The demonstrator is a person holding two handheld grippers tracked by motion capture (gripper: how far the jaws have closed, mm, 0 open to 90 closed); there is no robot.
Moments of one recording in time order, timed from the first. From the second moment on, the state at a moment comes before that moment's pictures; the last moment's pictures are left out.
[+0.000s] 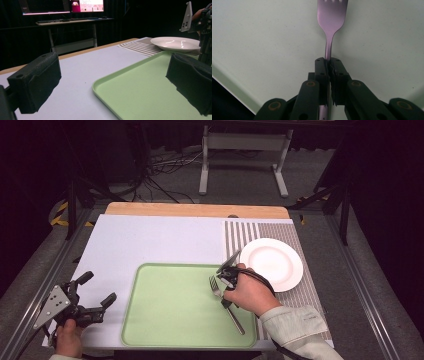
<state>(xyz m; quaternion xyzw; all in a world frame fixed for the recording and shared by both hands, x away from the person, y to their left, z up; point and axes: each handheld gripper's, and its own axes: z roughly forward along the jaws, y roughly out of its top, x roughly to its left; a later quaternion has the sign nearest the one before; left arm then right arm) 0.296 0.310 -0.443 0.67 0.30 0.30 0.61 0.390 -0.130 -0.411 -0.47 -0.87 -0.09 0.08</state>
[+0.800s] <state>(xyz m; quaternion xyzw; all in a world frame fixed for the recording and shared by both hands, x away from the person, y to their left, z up) 0.296 0.310 -0.443 0.67 0.30 0.30 0.61 0.386 -0.130 -0.403 -0.37 -0.90 -0.22 -0.01</state>
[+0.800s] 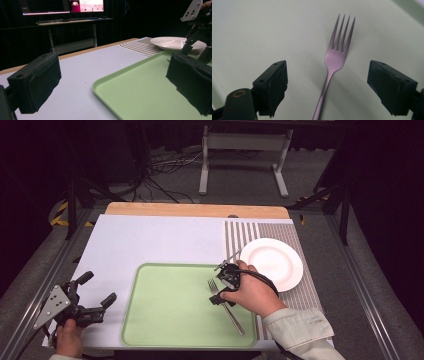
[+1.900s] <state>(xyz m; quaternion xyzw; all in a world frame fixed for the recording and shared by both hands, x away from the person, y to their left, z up) 0.296 0.310 -0.443 0.67 0.30 0.30 0.62 0.394 -0.113 -0.425 -0.14 -0.94 -0.30 -0.07</state>
